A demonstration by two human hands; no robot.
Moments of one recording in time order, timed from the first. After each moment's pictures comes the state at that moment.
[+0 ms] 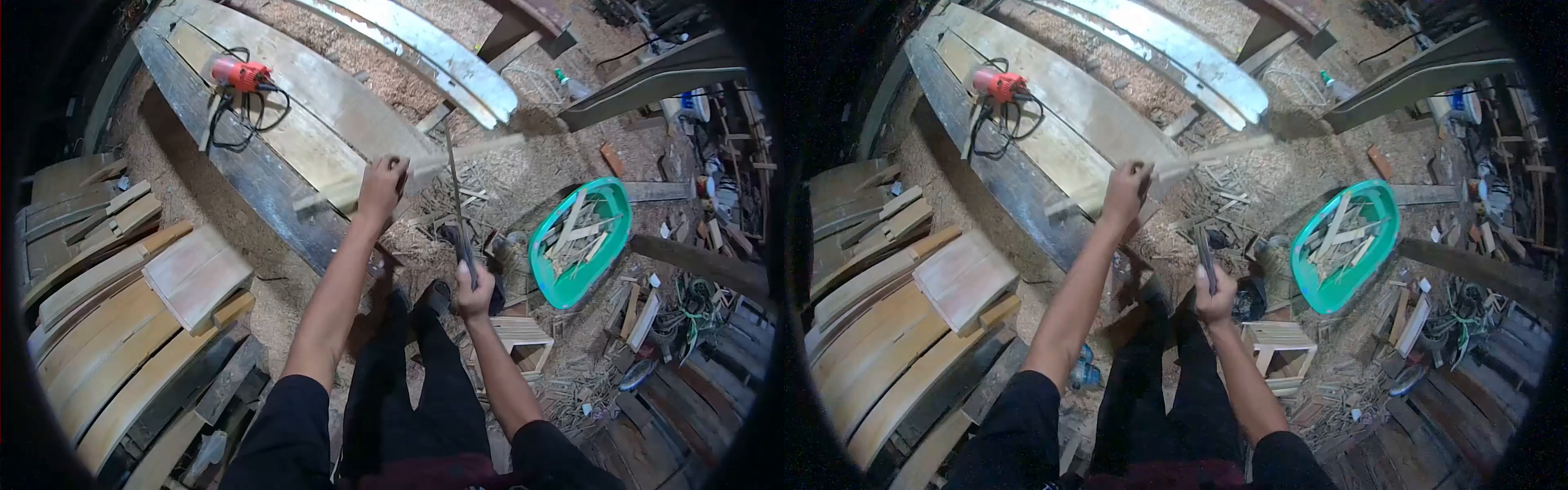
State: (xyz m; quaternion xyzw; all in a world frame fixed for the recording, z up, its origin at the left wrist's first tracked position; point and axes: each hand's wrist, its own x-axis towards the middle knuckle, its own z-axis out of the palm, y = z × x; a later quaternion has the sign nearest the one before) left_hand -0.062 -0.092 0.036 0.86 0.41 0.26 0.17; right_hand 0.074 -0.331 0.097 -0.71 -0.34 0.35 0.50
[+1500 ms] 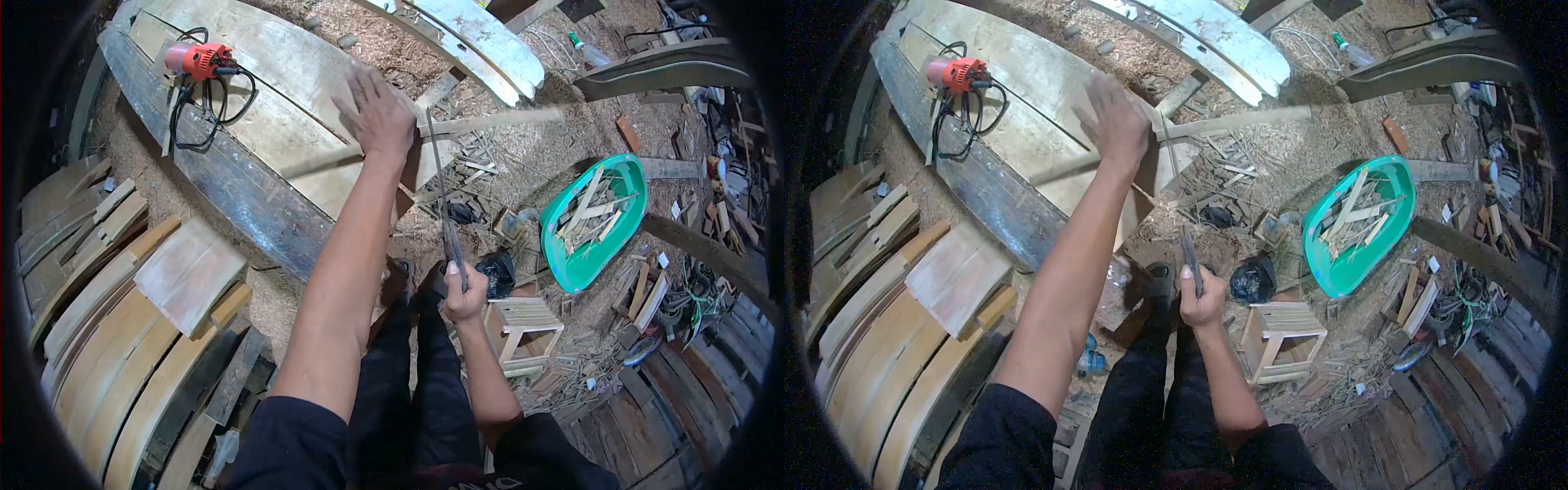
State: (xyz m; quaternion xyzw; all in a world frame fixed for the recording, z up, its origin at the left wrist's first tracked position) left_hand 0.006 -0.007 -0.010 0.72 0.67 0.16 0.05; right_hand 0.045 -0.306 0.055 -0.74 -0.31 0.38 0.47
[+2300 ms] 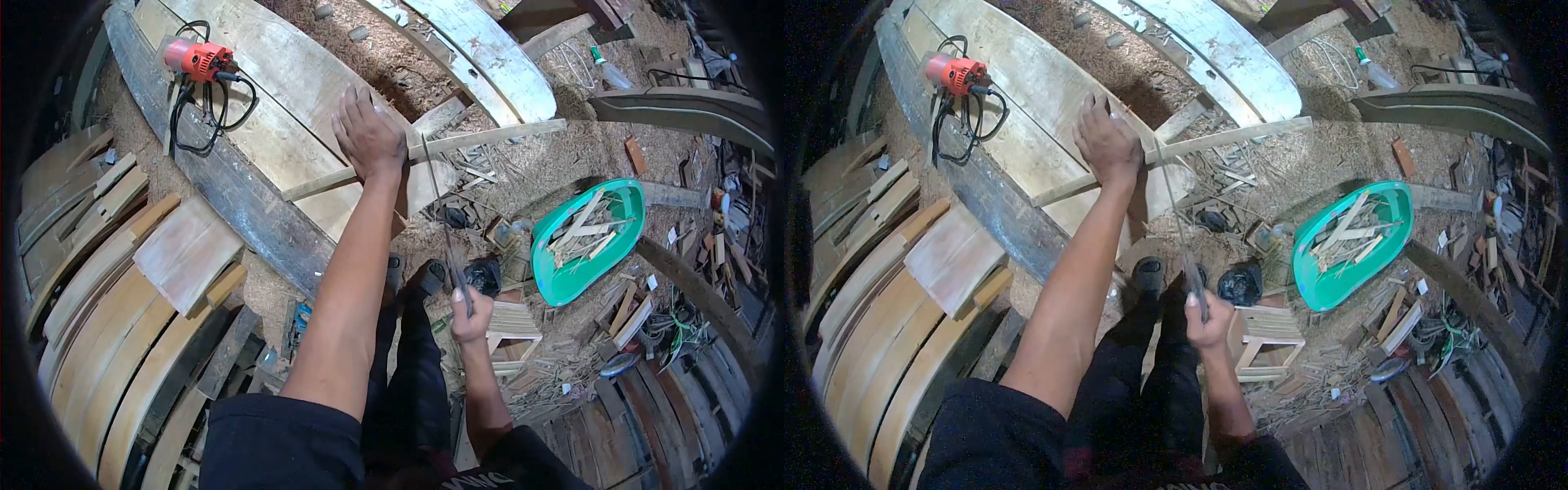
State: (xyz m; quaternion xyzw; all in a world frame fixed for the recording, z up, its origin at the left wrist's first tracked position) left_hand 0.012 0.003 -0.001 0.66 0.71 0.25 0.05; right_hand 0.103 -0.289 0.092 -0.74 -0.32 0.44 0.40
